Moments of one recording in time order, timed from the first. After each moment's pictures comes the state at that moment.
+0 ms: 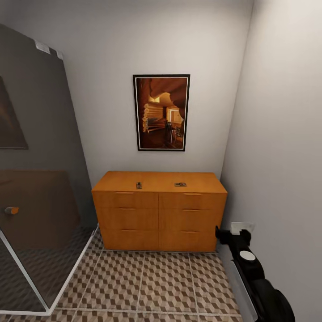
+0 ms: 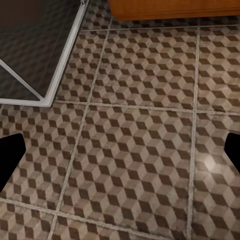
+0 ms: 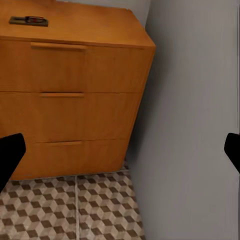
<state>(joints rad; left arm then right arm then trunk) -0.25 -0.01 -0.27 0.07 0.21 -0.70 0.30 -0.29 -0.04 0.04 -1.41 0.01 0.44 -0.26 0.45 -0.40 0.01</state>
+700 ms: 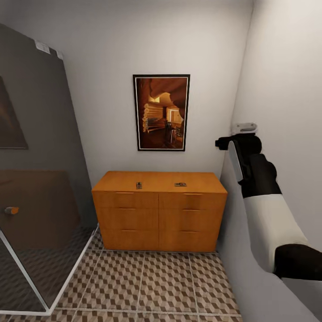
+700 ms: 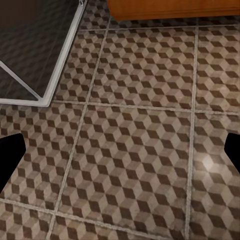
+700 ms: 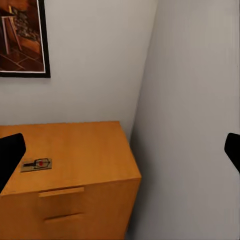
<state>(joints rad) -0.25 -0.01 -0.27 0.07 0.21 -0.70 0.29 -1.19 -0.02 0.05 -1.19 0.03 0.97 -0.26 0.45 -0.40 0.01</state>
